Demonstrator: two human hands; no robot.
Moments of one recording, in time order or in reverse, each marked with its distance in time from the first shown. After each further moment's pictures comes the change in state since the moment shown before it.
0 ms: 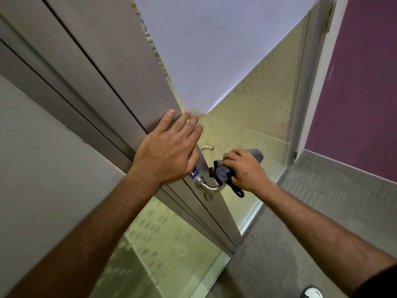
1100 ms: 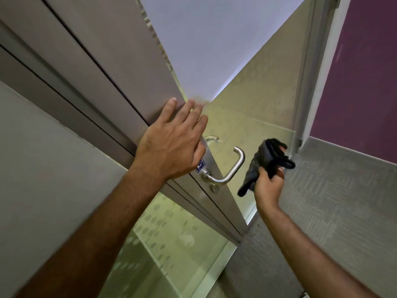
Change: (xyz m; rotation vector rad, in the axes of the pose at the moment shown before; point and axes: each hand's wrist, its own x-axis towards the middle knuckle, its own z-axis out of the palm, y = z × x) left_hand 0.001 0.001 0.001 -0.003 -0.012 0.008; right_hand -0.051 -0.054 0.027 1.226 0.800 1.204
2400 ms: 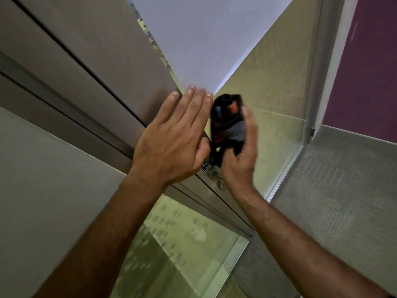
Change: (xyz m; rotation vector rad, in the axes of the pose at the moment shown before) left_hand -0.001 0.001 0.004 -0.069 0.138 -0.019; right_hand -0.045 -0.053 0.083 0.040 -0.320 -0.684
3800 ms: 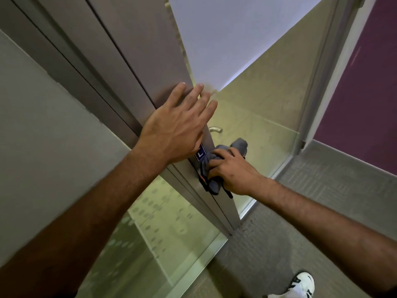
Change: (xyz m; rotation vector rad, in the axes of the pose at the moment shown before) left_hand 0.000 -0.003 0.011 0.190 -0.069 0.055; right_hand 0.012 0.014 -0.050 -1.026 -1.331 -0.478
